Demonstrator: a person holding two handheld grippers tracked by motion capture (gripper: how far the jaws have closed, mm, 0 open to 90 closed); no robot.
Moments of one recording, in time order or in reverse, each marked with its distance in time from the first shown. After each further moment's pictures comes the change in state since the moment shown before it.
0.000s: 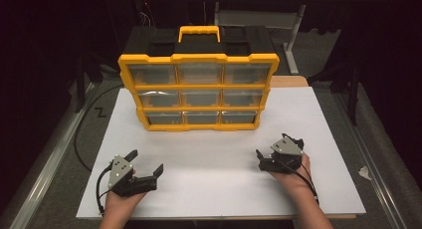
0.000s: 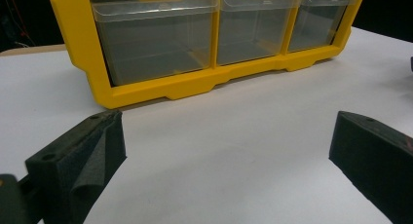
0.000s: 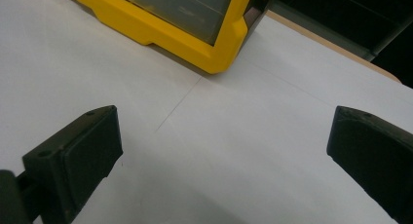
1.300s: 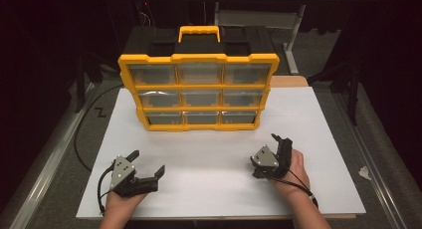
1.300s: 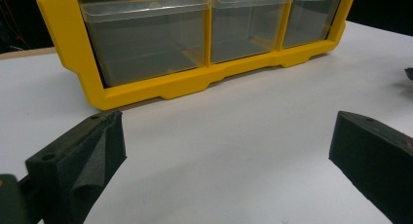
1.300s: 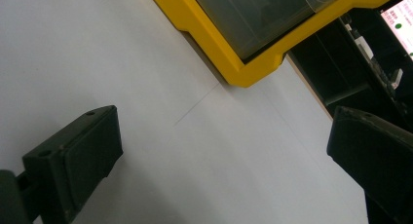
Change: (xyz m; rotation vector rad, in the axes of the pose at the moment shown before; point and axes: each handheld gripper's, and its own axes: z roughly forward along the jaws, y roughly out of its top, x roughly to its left) left arm -0.003 -0.001 0.001 0.004 -0.014 0.028; right arm 0.035 0.012 -0.005 0.050 -0.089 -0.414
